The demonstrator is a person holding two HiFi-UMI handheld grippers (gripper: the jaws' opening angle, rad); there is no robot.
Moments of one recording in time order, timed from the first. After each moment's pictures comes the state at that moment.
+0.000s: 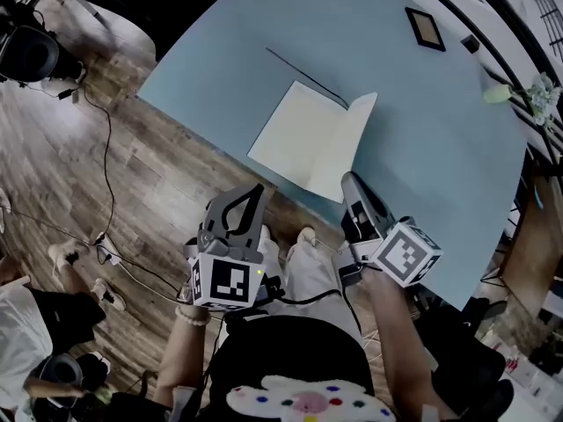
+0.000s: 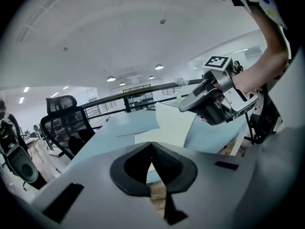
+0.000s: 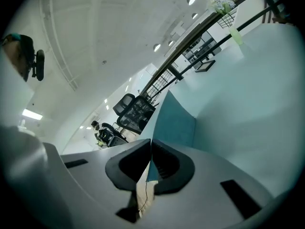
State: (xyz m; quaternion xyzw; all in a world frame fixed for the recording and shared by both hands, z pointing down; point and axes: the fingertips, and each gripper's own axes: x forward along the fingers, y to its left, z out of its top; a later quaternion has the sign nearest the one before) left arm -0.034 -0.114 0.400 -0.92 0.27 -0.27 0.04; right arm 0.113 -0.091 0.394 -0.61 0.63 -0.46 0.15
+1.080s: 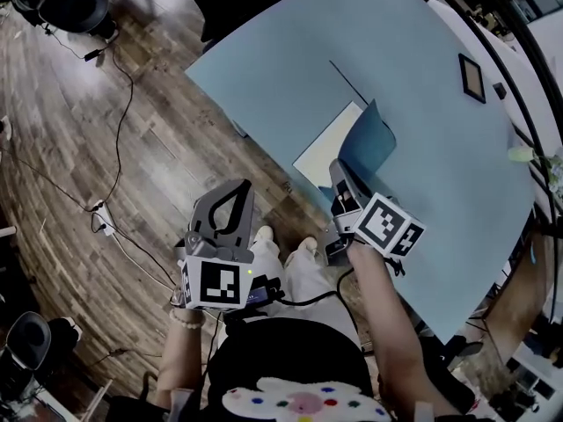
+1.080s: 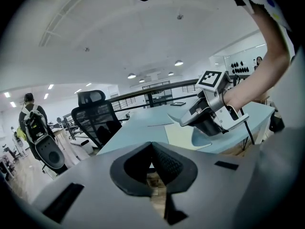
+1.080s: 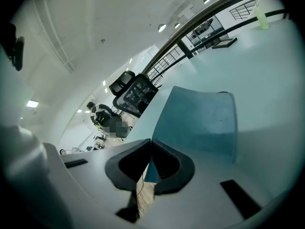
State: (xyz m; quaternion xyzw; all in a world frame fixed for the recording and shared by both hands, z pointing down) left arm -0.117 -0.164 0.390 -0.88 0.38 -0.27 0.01; right arm 0.047 -0.185 0.447 -0.57 0.64 -0.50 0.05
